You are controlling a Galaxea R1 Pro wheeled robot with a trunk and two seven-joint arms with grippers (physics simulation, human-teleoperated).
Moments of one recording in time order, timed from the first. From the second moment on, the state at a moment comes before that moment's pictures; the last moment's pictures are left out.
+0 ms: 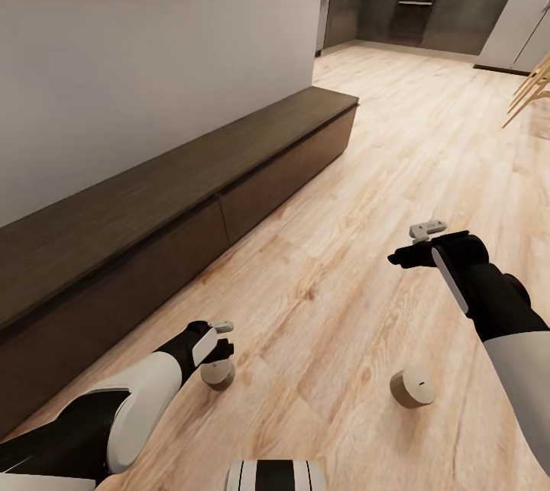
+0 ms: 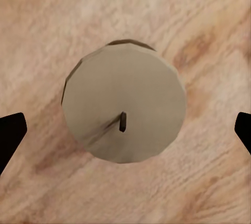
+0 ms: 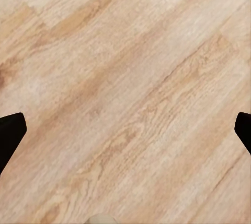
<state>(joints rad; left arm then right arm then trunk) -0.97 -0.13 0.10 -0.14 0.15 0.51 0.28 -0.94 -0.34 0.19 -1.19 -0.01 1.04 0.17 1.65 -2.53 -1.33</state>
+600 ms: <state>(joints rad) -0.97 -0.13 0.09 -0.14 0.15 0.51 0.28 -0.94 -0.35 0.19 -1.19 -0.01 1.04 0.18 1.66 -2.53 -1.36</state>
